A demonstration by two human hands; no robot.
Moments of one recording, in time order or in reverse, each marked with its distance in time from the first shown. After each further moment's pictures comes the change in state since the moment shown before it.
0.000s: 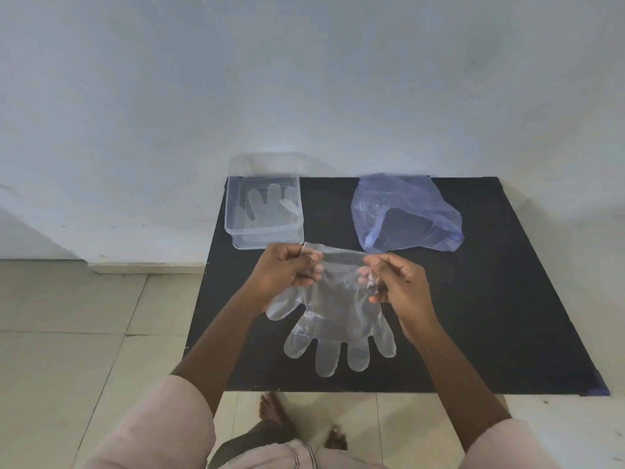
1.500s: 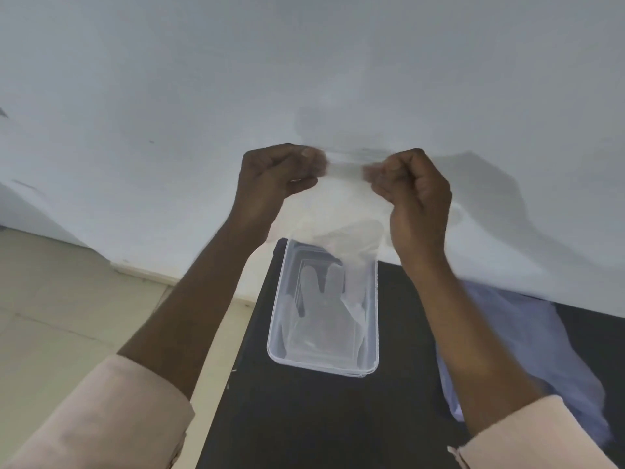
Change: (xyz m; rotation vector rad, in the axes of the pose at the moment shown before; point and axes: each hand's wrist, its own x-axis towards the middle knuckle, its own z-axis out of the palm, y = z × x) left_hand 0.236 0.160 -0.208 -0.221 0.356 0.459; right_hand 0.315 -0.145 0.230 -0.073 -0.067 -0.588
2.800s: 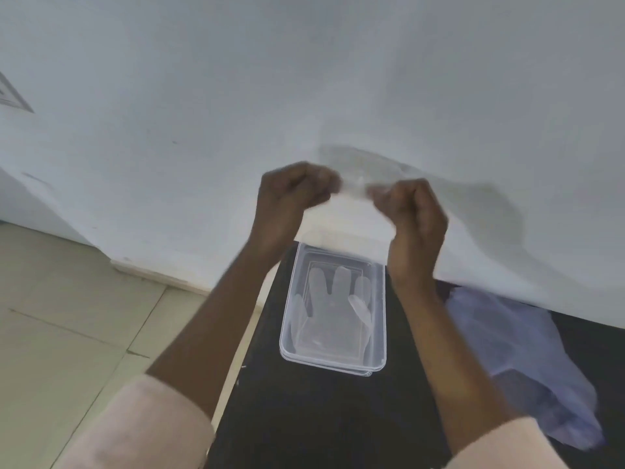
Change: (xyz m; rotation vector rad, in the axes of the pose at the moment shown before) left_hand -0.033 0.000 -0.009 -0.012 -0.008 0.081; right_hand -0.039 -0.011 0.022 0.113 0.047 -0.041
